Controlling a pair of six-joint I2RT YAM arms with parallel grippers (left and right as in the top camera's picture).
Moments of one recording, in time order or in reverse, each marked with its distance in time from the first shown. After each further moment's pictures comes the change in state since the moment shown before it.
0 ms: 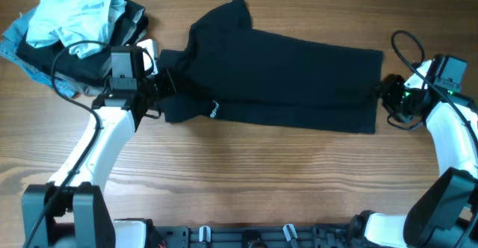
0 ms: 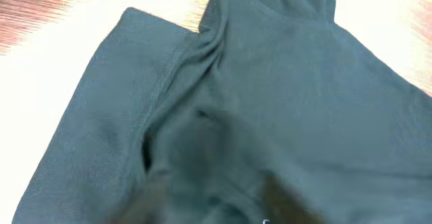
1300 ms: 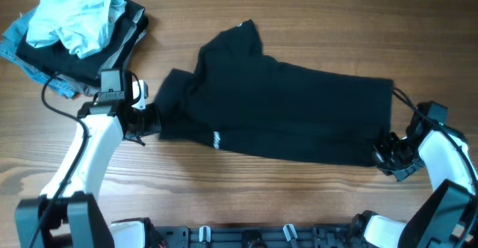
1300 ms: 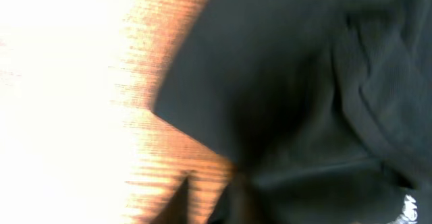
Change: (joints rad) left arm 0.107 -0.050 -0.050 -0.462 -0.108 0.166; right arm -0.089 -0.095 -0.278 -0.252 0.293 0.167
